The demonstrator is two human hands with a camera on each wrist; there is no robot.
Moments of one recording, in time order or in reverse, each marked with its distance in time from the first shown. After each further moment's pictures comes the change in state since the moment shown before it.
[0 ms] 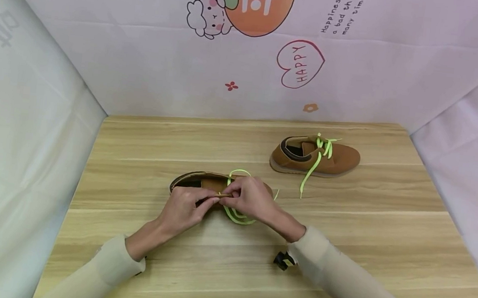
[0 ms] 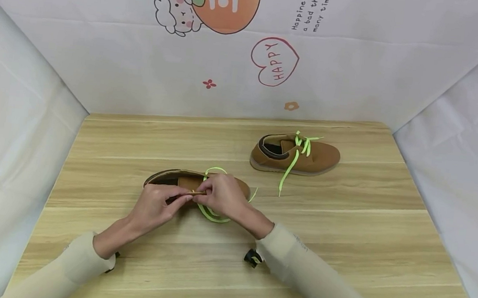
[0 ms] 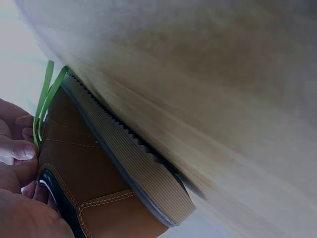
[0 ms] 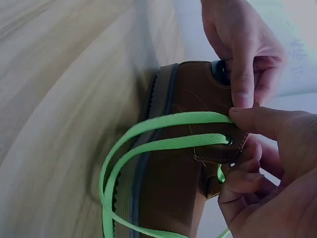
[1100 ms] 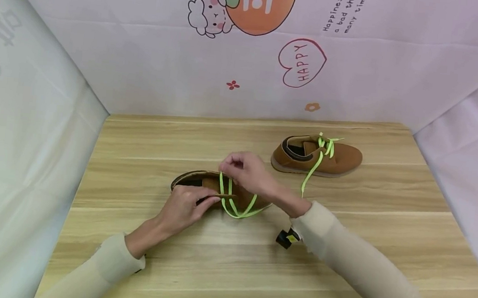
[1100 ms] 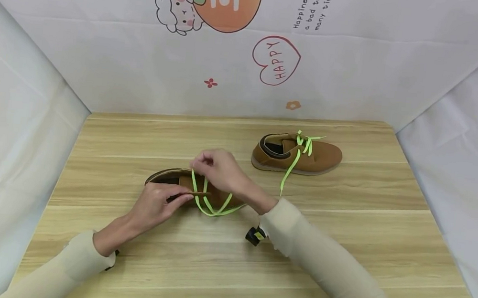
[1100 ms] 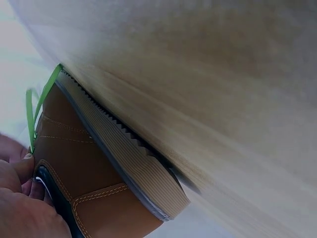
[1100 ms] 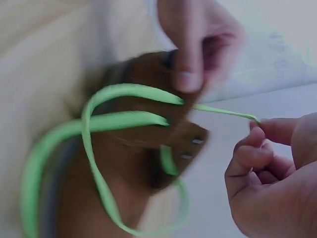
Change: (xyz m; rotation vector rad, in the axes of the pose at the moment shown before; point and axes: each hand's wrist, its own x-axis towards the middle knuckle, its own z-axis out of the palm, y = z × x) left_hand 0.000 -0.003 -0.001 -0.015 -0.011 0.035; right_hand 0.037 -0.011 -0.033 0.334 -0.112 0.062
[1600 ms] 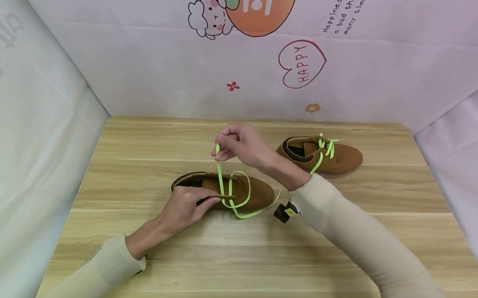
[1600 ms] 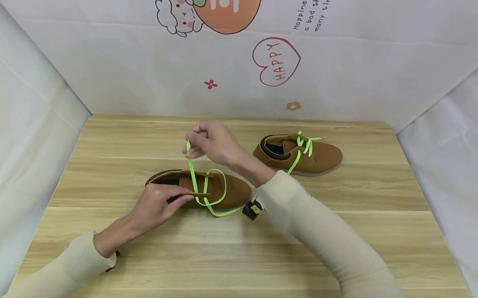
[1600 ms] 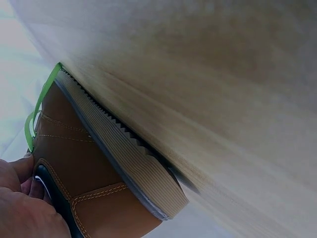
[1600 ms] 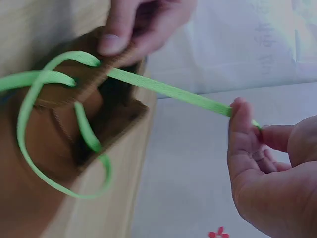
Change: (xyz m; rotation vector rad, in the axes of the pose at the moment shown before) left_hand 0.000 -0.001 0.001 -0.005 0.005 -0.006; right_hand 0.033 -0.045 -0.027 0.264 -0.034 0.011
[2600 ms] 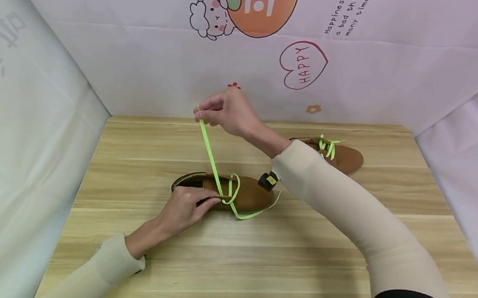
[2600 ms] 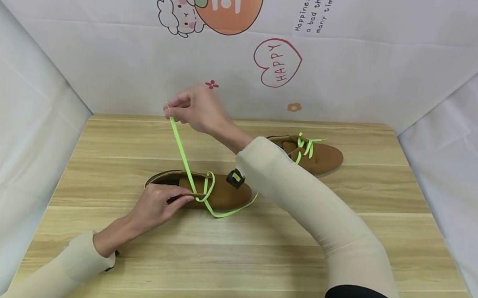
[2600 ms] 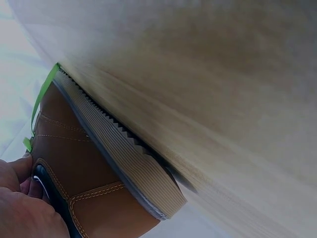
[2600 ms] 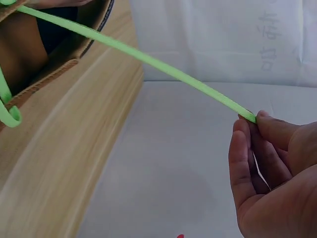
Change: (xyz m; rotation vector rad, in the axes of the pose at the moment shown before) left_hand 0.000 -0.001 0.000 0.000 0.001 0.001; right_hand 0.050 -0.048 -0.002 -0.251 0.106 -0.114
